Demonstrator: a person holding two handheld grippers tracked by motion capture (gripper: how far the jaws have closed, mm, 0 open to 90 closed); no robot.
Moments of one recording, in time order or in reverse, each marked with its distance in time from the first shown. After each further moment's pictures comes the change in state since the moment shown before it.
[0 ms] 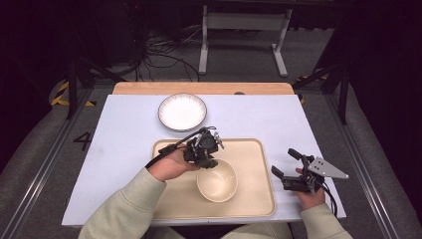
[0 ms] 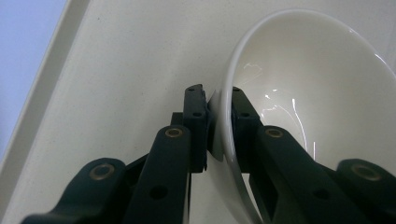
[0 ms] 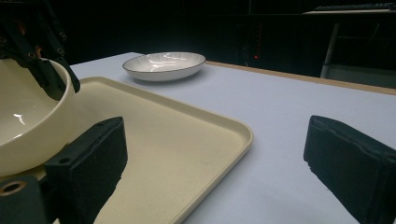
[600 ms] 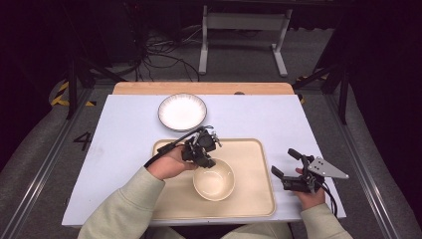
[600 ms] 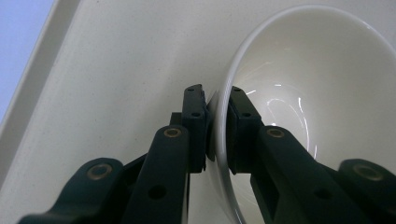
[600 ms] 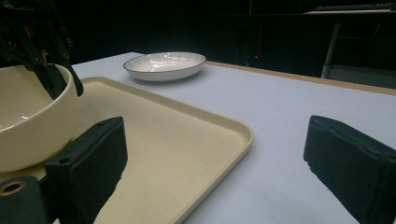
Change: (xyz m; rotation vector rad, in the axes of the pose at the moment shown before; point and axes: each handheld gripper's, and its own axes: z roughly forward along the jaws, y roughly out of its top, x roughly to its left) left arm 0.011 -0.004 0.004 0.018 -0.036 -0.032; right arm 0.000 0.000 0.000 0.000 0.002 -0.001
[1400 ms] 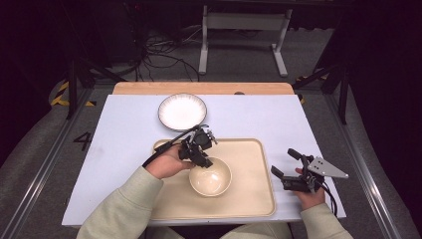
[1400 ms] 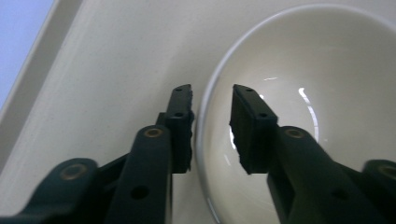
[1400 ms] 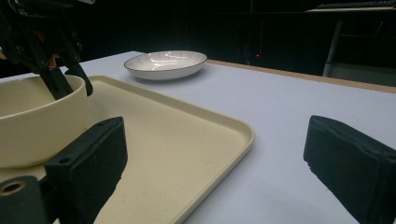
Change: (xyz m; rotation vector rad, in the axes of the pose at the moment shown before) left arm 0.011 -0.009 -0.001 -0.030 -0.051 -0.031; right arm -0.001 0.000 0.001 0.006 0.007 0.004
